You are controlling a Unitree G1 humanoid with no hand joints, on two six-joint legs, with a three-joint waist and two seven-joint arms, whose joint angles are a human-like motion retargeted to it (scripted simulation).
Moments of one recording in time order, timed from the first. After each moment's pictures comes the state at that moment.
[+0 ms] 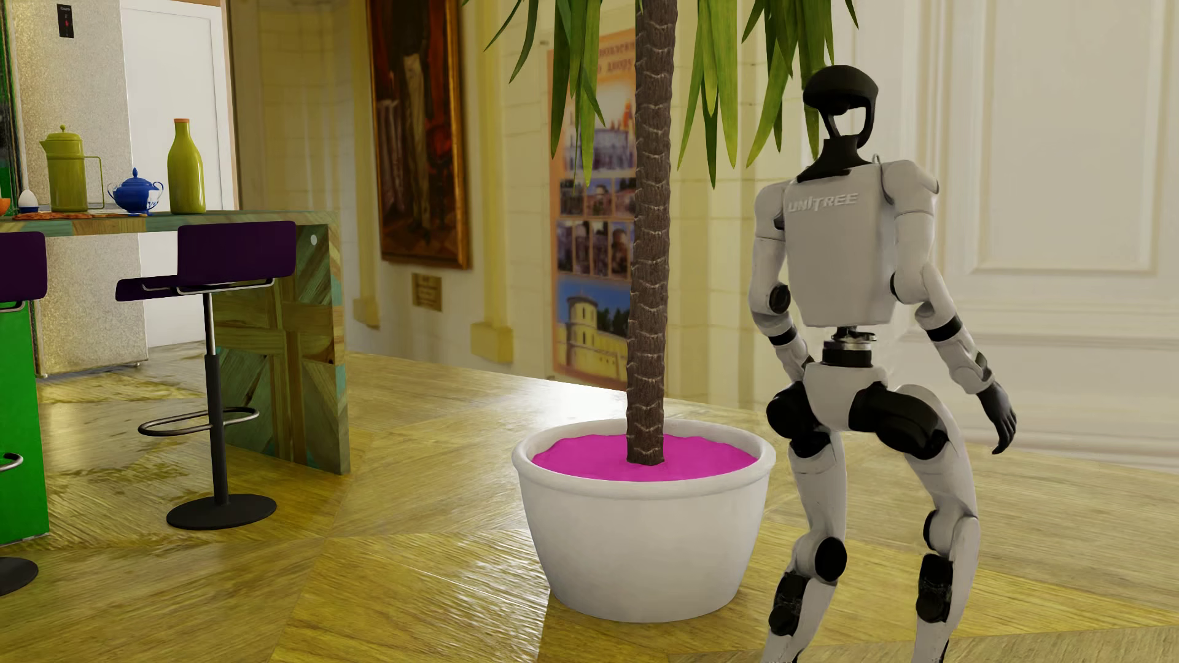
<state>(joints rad) -0.24 -0.72 0.00 -0.09 -0.02 -0.10 -0.07 -0.01 -0.02 0.83 1.10 0.11 0.33 -0.66 -0.37 0.17 -0.17 0.09 0.20 -0.08 0.03 0.69 0.57 0.02 -0.10 0.03 0.07 0.04 -0.11</state>
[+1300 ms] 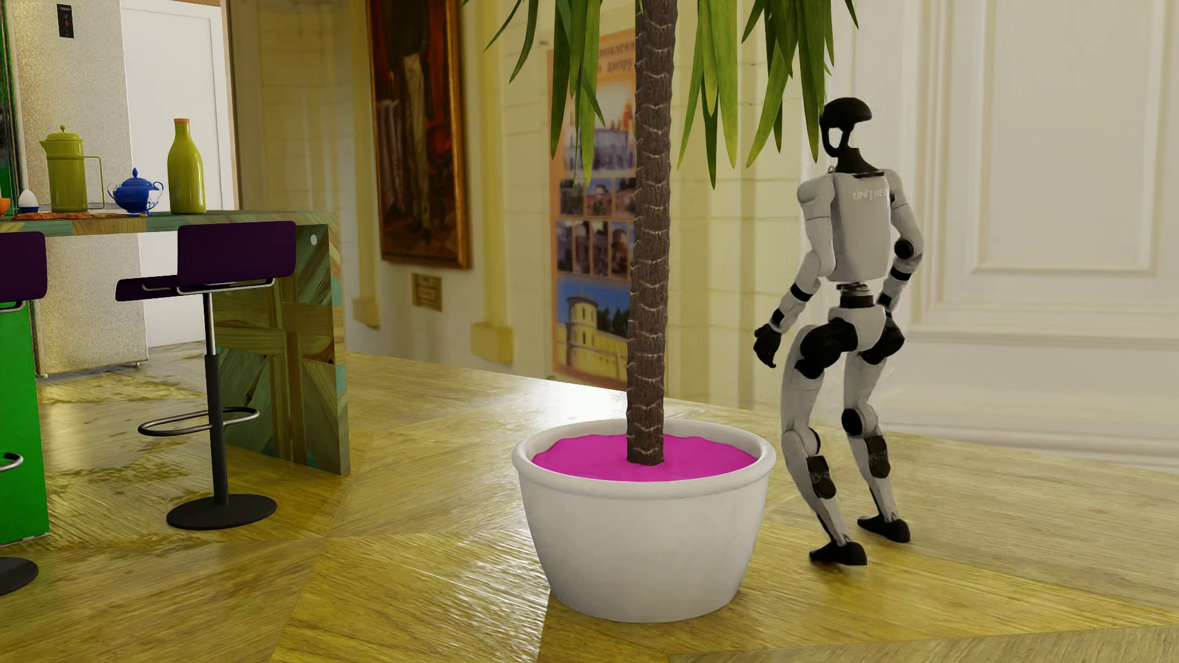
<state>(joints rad) -0.36 -0.51 0.15 -0.03 -0.17 -0.04 -0.04 -0.02 0.03 1.05 0.83 0.15 0.28 -0.52 -0.34 0.12 -0.27 0.12 0.15 -0.09 0.06 0.63 0.64 -0.05 -0.09 0.07 0.01 0.01 -0.05</state>
